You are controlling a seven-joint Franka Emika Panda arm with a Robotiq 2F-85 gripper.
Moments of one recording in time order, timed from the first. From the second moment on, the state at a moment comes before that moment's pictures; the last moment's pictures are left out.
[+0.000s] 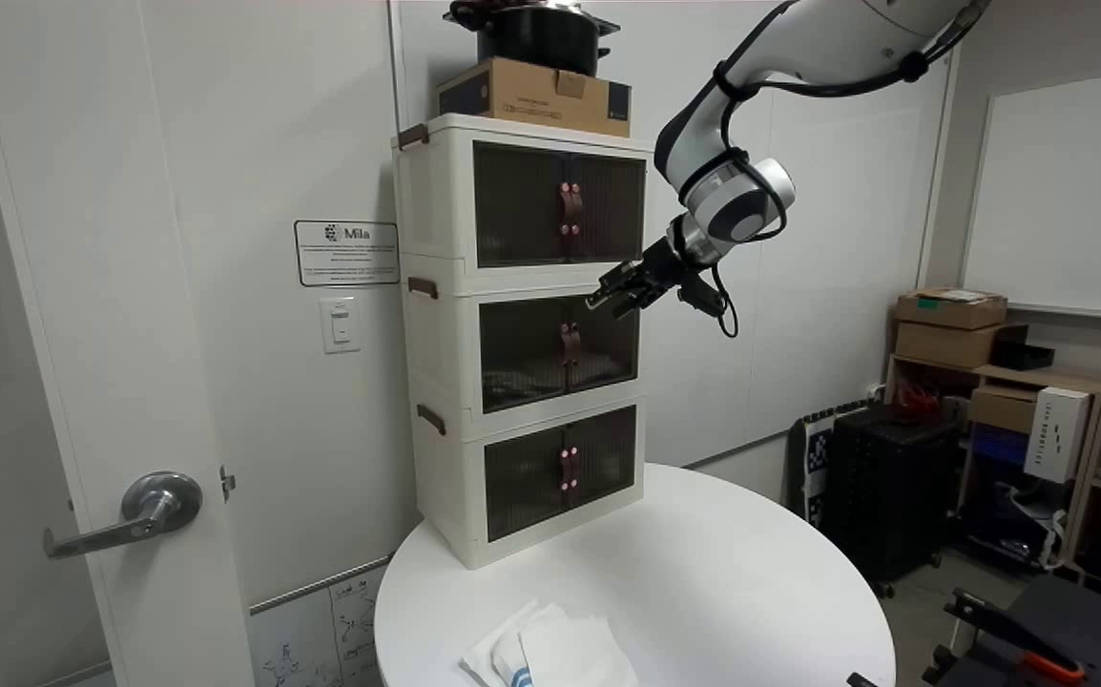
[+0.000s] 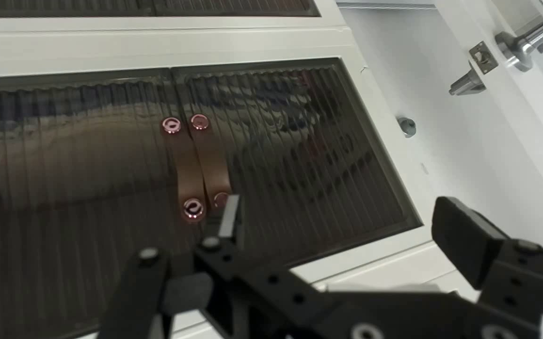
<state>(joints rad) -0.03 0.30 -0.11 -1.93 1.36 2.53 -1.43</state>
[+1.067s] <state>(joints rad) -0.14 0.58 -0.06 -1.59 1.35 2.37 -1.43</state>
